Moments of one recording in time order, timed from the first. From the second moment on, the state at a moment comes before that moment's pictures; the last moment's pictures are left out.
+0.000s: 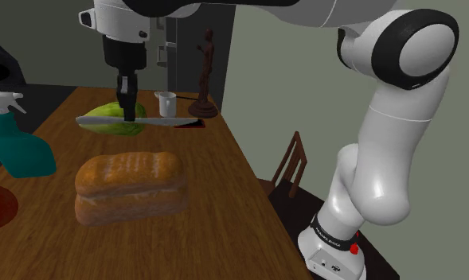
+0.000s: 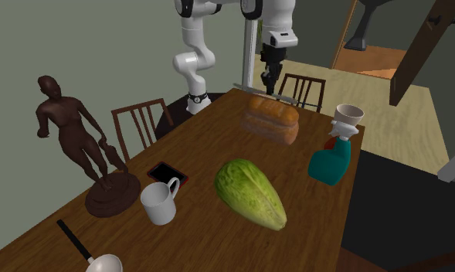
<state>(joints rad) 0.46 0.14 0.14 -1.57 0.00 1.76 -0.37</state>
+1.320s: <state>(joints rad) 0.75 0.29 0.31 -1.37 -0.10 1.70 0.09</state>
